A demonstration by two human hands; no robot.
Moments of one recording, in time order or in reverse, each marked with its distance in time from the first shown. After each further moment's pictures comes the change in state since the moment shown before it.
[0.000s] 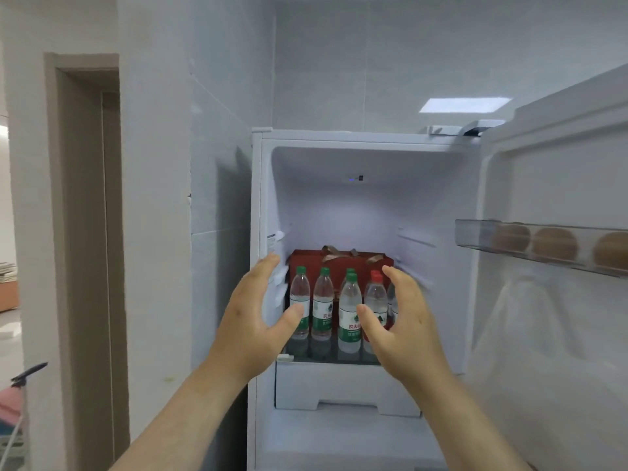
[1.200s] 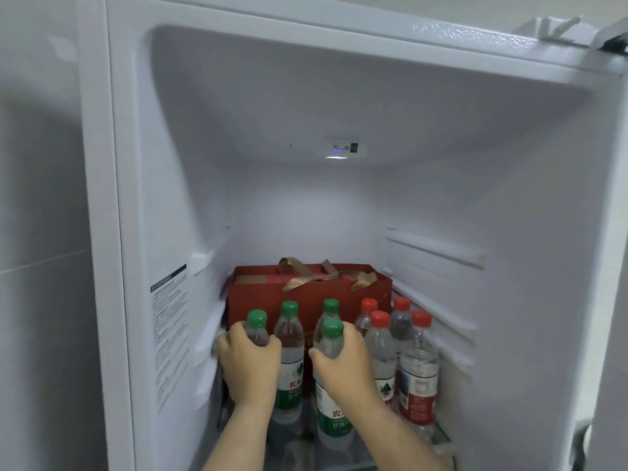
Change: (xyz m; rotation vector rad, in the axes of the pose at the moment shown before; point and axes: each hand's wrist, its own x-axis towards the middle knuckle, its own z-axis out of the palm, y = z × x) left_hand 0.197 -0.263 0.272 -0.052 0.233 -0.624; right_hand 0.186 0.212 0.227 0.095 -0.042 0.514
